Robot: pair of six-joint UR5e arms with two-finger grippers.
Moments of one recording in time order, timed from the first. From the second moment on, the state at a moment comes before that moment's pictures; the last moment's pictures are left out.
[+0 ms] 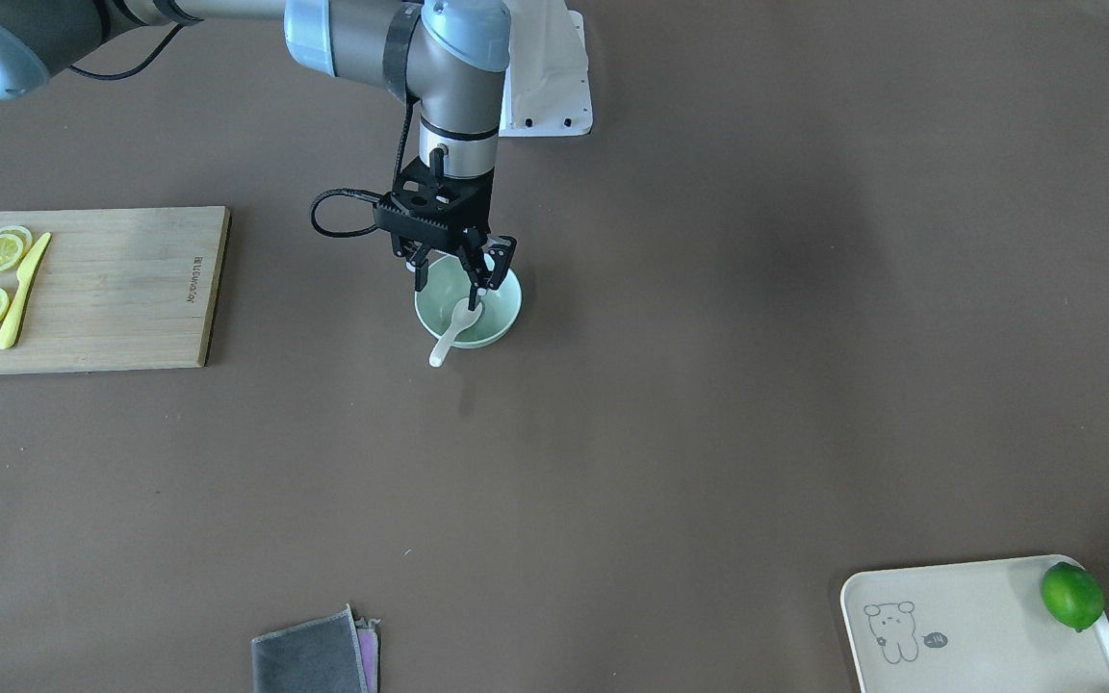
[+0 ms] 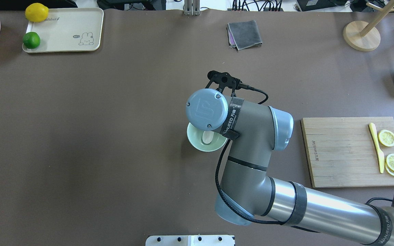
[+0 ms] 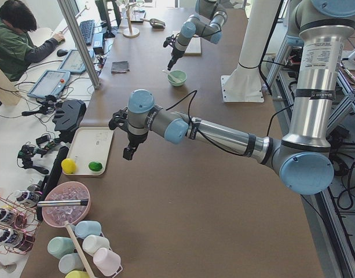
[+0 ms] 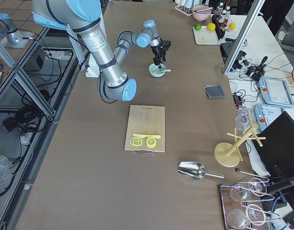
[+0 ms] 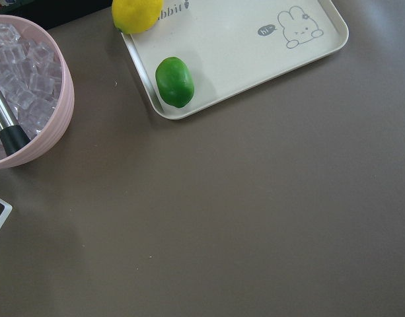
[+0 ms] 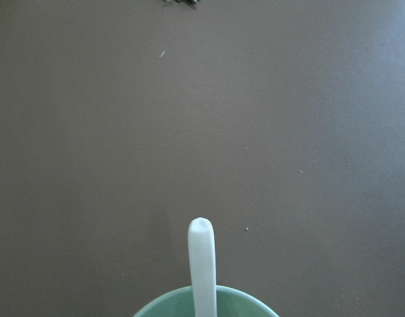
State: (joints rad) left arm -1.42 -1.64 -1.76 -1.81 -2.31 -0.07; right arm 0.46 -0.82 1.71 -1.78 1.49 1.60
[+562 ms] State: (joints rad) left arm -1.47 -1.59 -1.76 -1.75 -2.38 -0.06; right arm 0.70 -0.99 1.82 -1.72 1.74 1.16
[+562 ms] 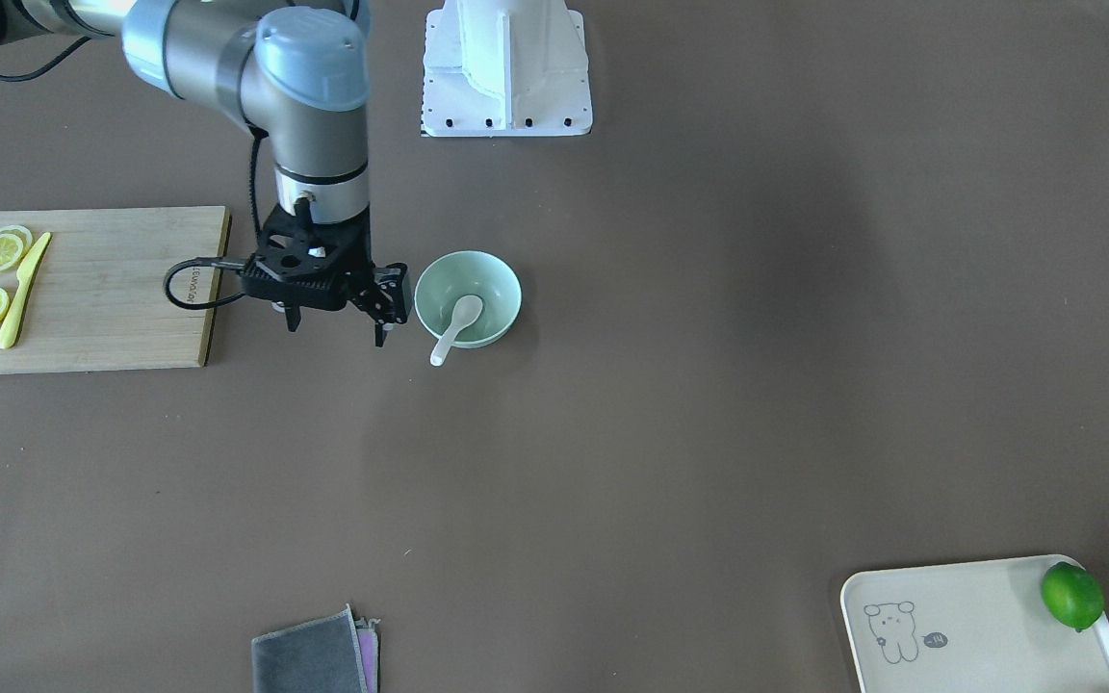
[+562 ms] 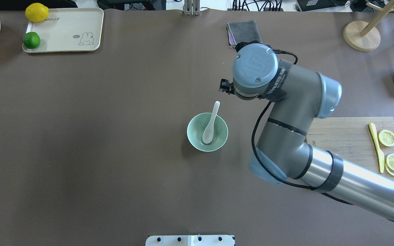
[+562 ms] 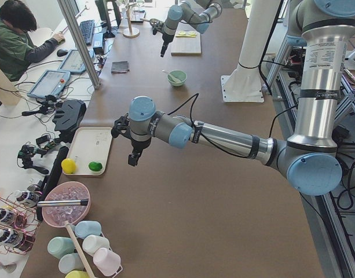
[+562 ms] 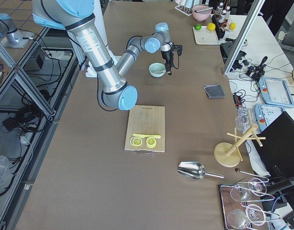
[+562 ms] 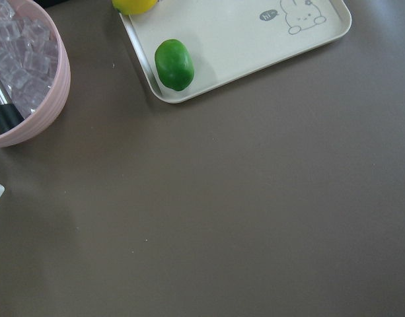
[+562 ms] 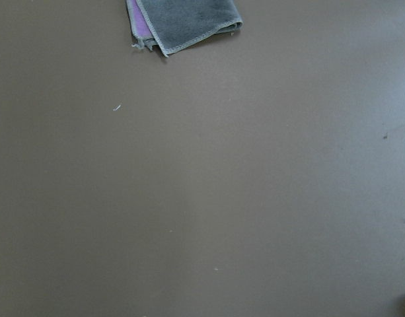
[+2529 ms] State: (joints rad) left arm -1.62 -1.42 -1.88 -1.38 -2.35 0.16; right arm 1.65 -1.81 1.82 -1.67 2.41 -0.22
